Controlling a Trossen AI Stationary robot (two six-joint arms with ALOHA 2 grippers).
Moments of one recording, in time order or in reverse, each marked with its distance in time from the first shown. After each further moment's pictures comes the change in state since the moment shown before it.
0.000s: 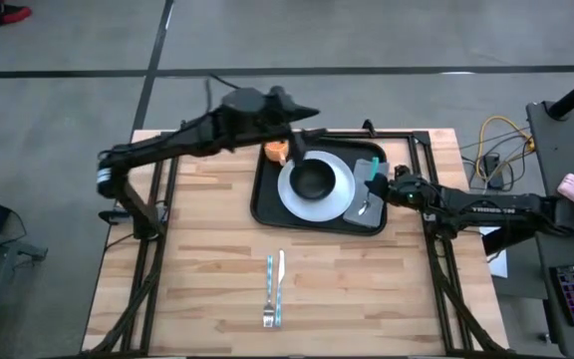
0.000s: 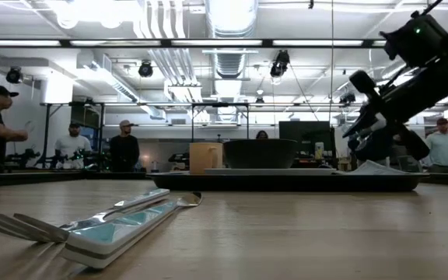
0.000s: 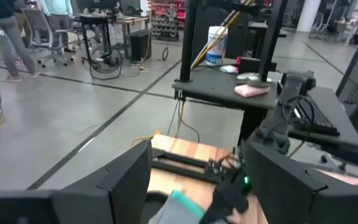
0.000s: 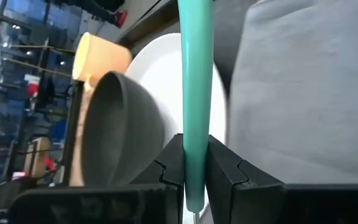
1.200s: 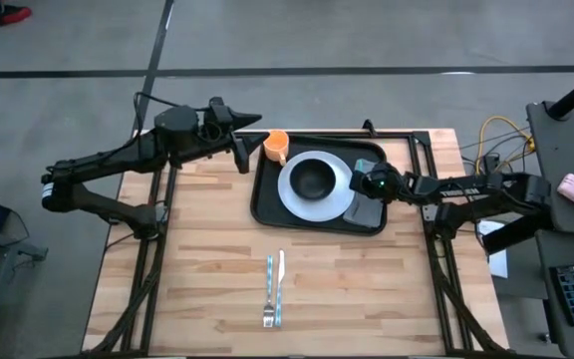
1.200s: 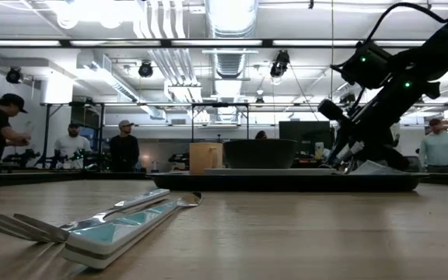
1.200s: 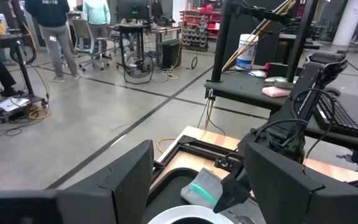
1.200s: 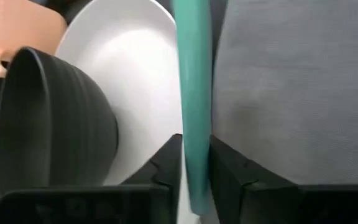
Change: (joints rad) left arm 0.002 -0.467 -0.500 0.066 -0.131 -0.013; right arm -0.111 0.509 0.165 0.109 -0.156 -0.040
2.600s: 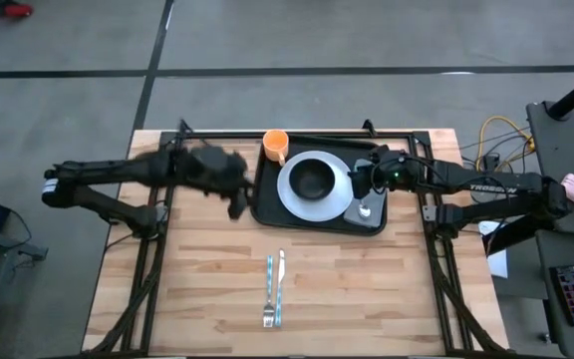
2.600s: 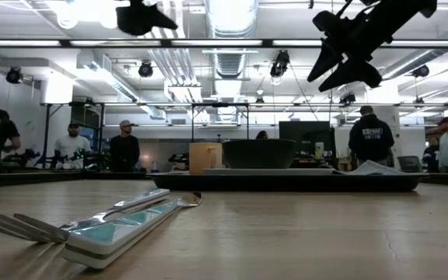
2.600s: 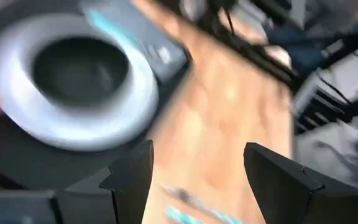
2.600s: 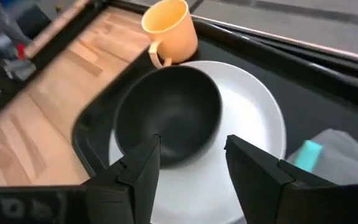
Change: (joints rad) left arm -0.149 0.005 -0.108 -0.405 0.273 -0.410; right arm 0.200 -0.231 0.451 -0.570 0.137 -0.617
